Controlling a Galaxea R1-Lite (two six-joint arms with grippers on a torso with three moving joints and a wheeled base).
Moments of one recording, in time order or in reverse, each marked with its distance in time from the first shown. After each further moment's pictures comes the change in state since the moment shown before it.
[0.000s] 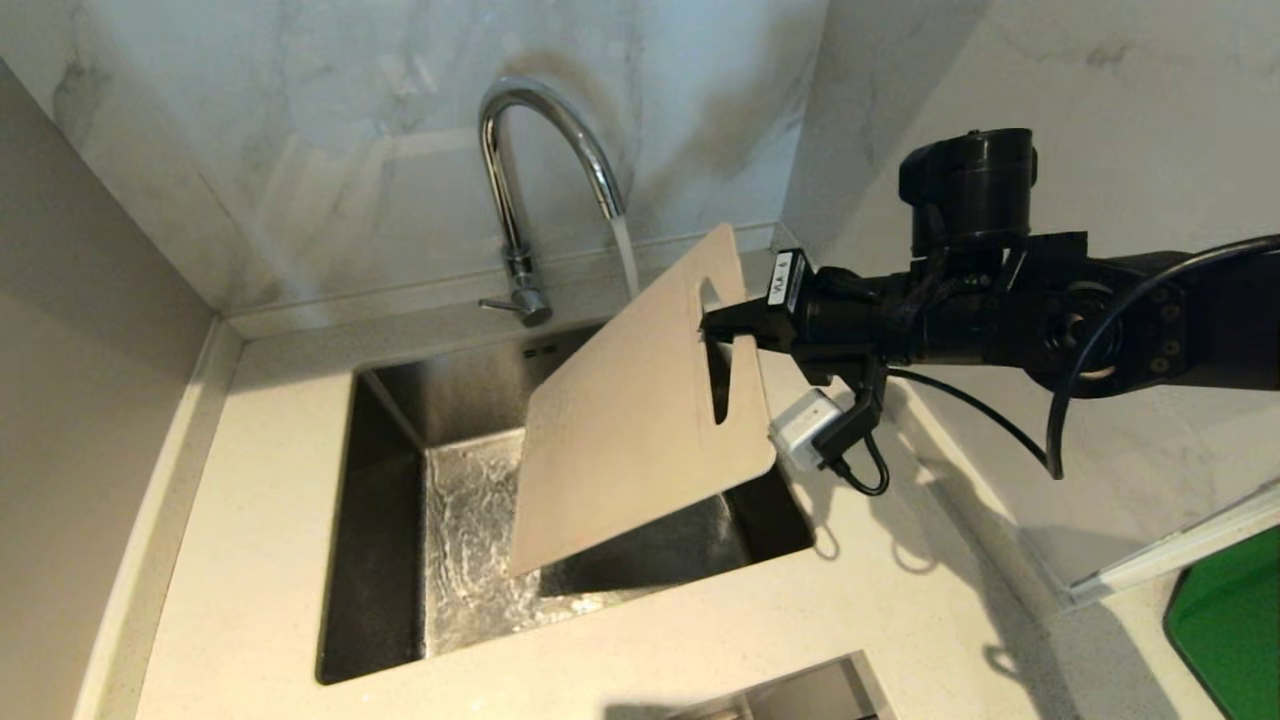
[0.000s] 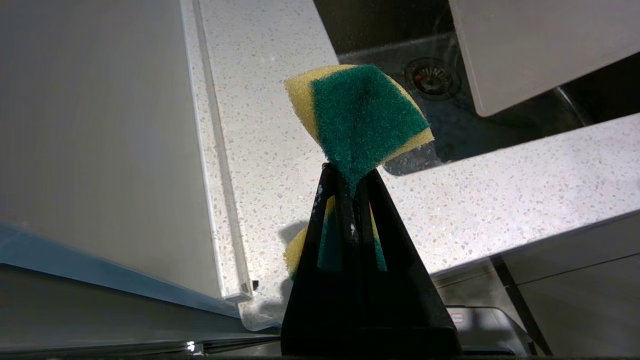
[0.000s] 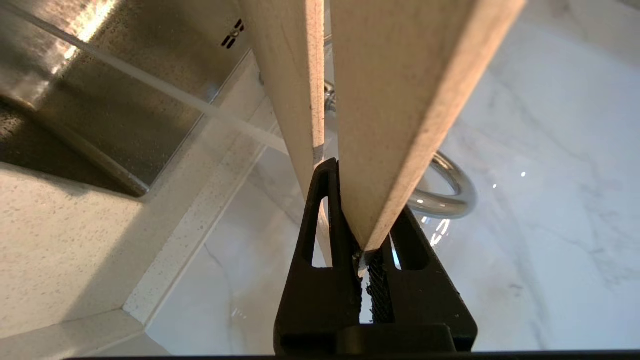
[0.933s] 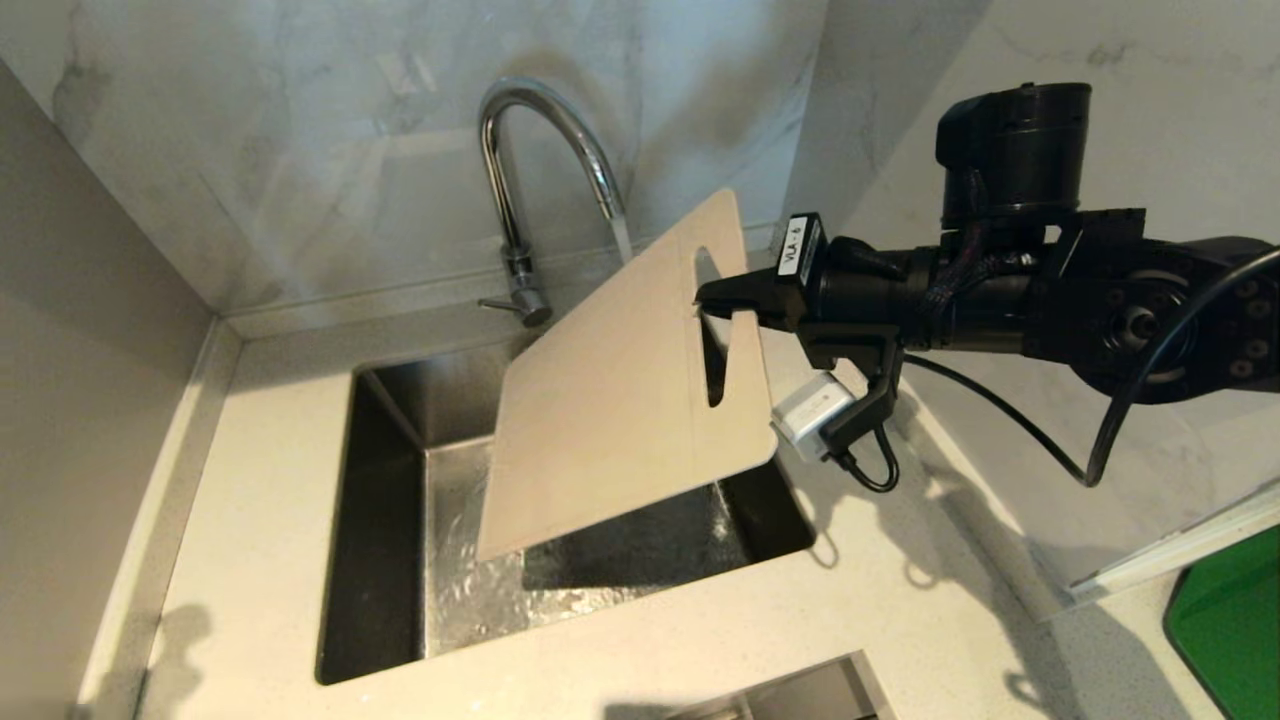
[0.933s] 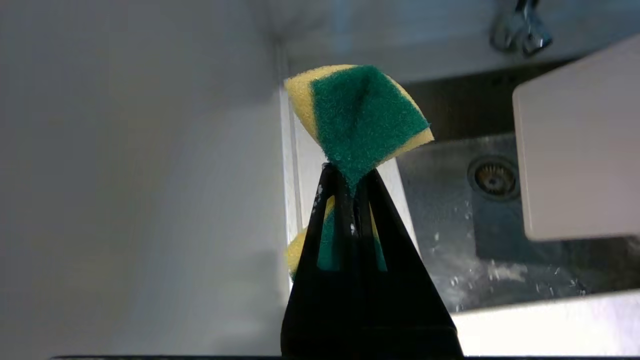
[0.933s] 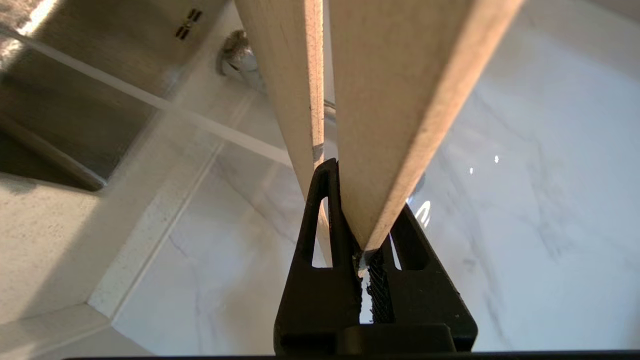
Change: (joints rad) left arm -0.054 0.505 -0.564 0.004 0.259 0.048; right arm 0.032 -0.068 0.032 -0.059 0.000 0.056
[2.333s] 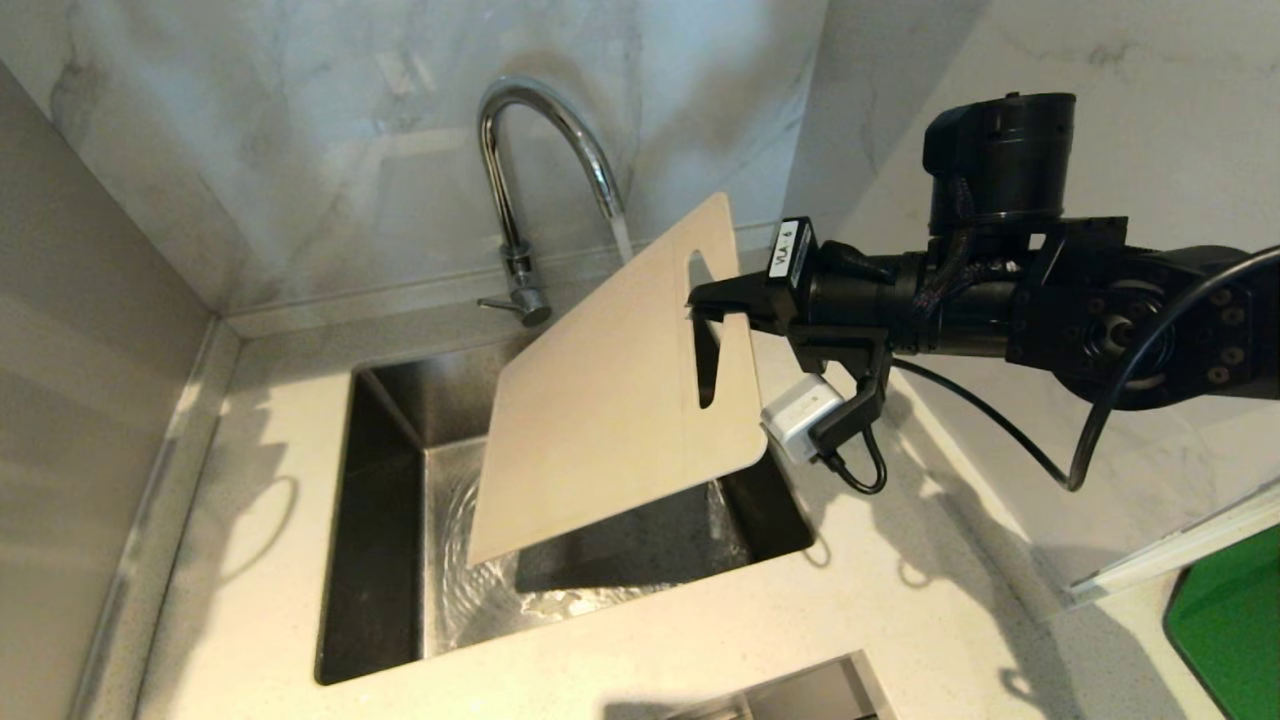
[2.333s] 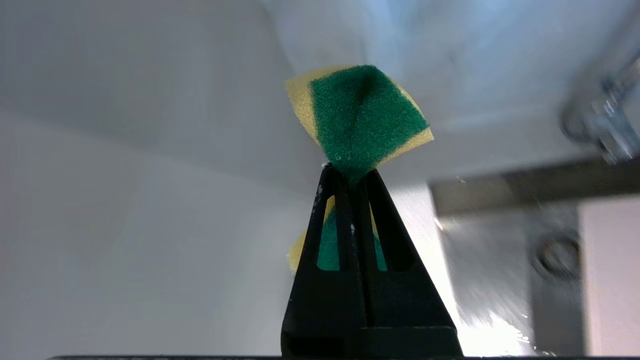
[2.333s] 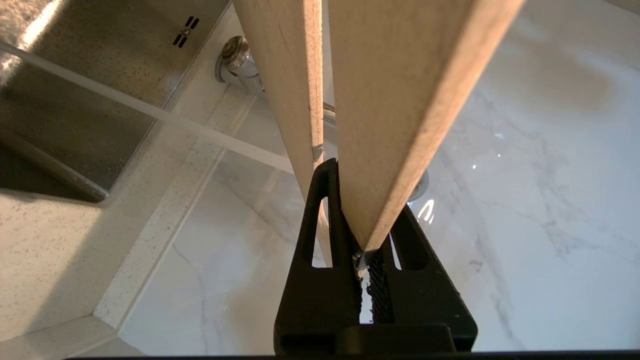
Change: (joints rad) left arm 0.274 0.770 -1.028 0.358 -0.213 0.086; right arm 0.008 0.013 0.005 -0.020 0.001 0.026
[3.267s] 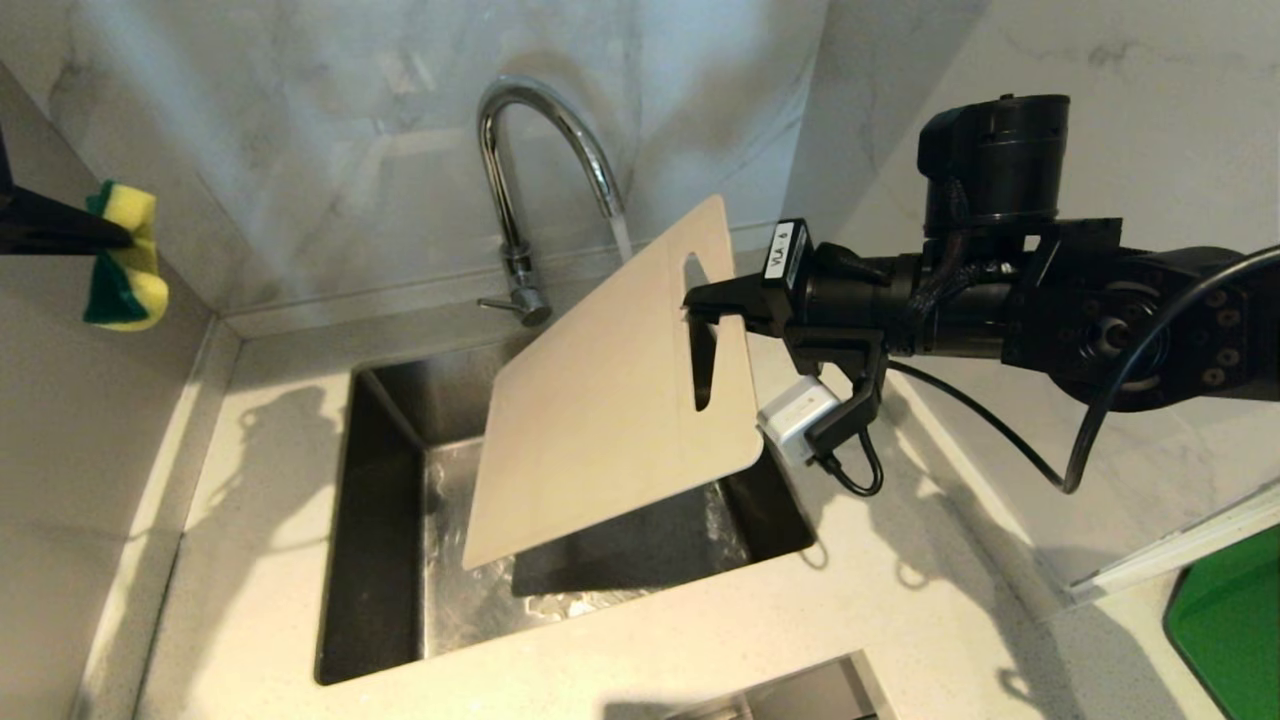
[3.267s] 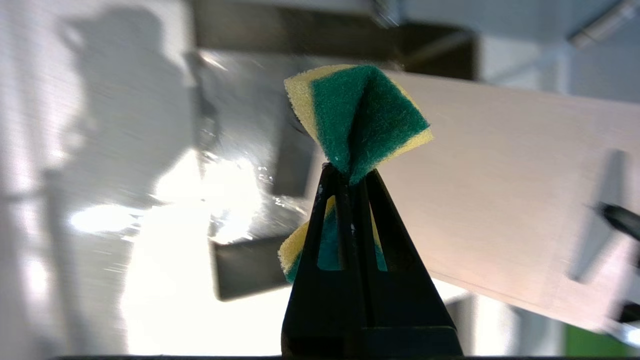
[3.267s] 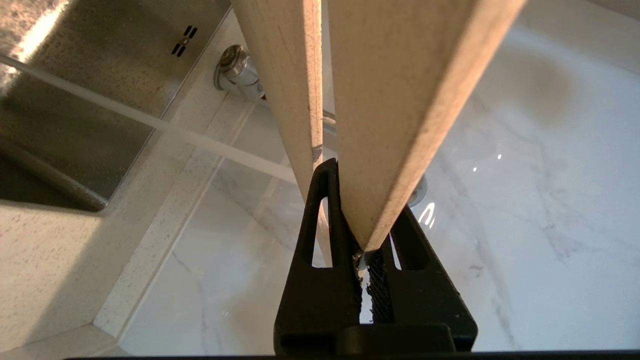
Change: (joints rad) left arm -0.250 0.195 -0.200 0.395 -0.272 -0.574; right arm 0.009 0.000 0.002 0.000 0.003 0.009
